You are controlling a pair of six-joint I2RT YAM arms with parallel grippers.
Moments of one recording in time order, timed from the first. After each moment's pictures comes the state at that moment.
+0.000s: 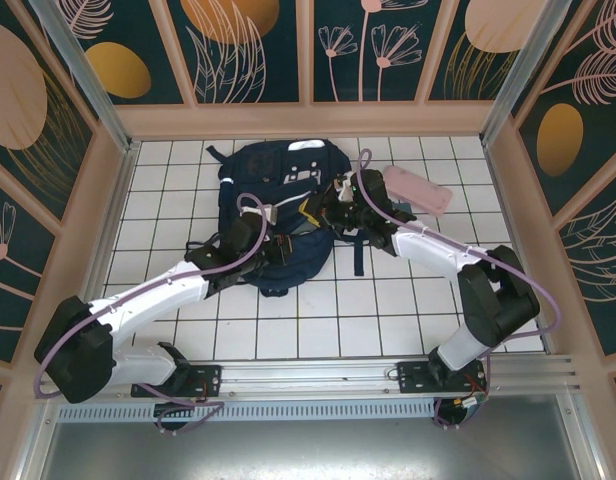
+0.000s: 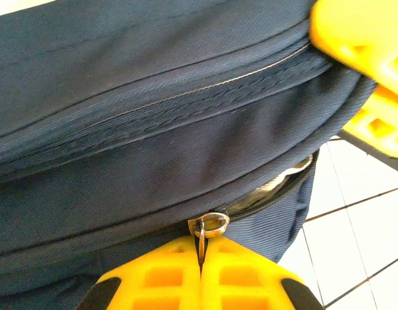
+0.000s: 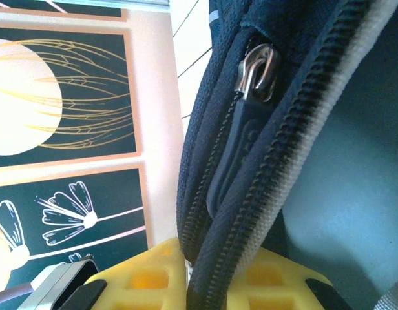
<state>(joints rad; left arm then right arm) -0.74 1.28 0.80 -0.20 -0.02 -0.73 0.58 1.57 0.99 0.14 -0.54 1.22</state>
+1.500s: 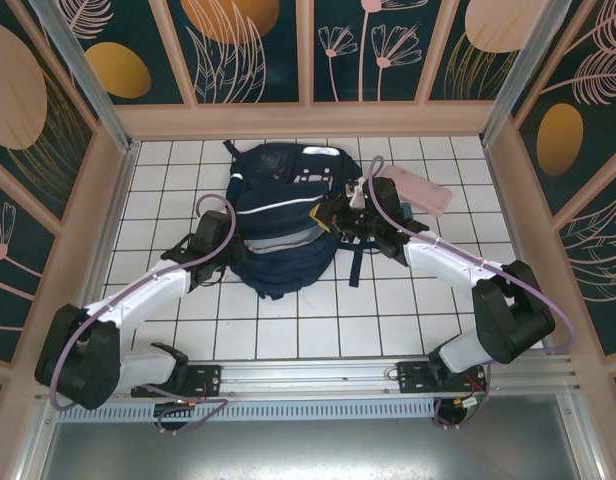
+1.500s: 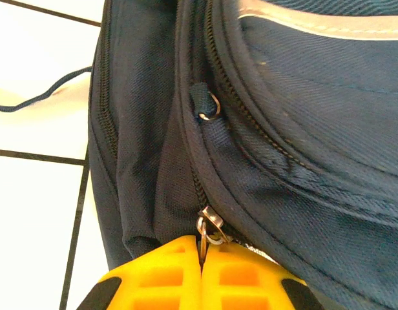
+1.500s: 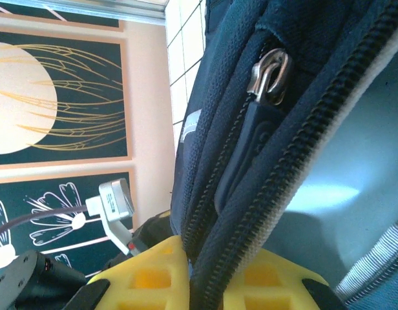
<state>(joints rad) -0.44 1.28 0.69 -0.28 -0.09 -0.63 0.55 1.46 0.89 0.12 -0.52 1.15</state>
